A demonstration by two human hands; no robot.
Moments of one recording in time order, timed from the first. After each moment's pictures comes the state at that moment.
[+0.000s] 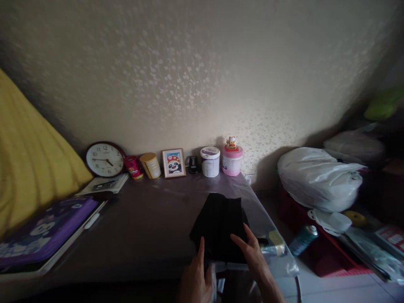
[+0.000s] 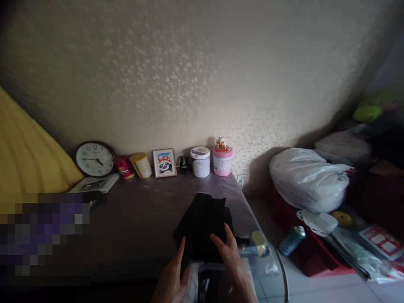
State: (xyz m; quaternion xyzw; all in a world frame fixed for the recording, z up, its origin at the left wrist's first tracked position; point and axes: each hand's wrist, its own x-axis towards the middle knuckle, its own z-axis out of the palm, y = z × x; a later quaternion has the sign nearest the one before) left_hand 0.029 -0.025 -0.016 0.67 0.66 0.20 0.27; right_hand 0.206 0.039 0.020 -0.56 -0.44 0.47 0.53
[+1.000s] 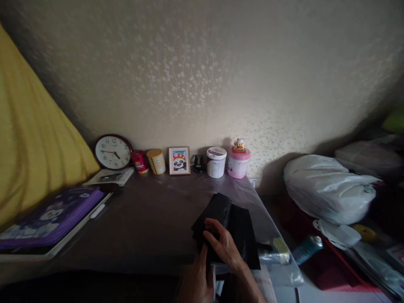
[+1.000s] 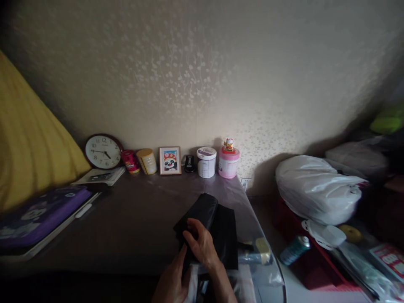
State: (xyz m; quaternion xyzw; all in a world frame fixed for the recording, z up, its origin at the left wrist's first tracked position) left_hand 0.030 -0.024 -0.013 0.66 0.67 0.20 0.27; right_hand 0.138 0.057 0.036 -0.43 -0.68 0.43 0.40
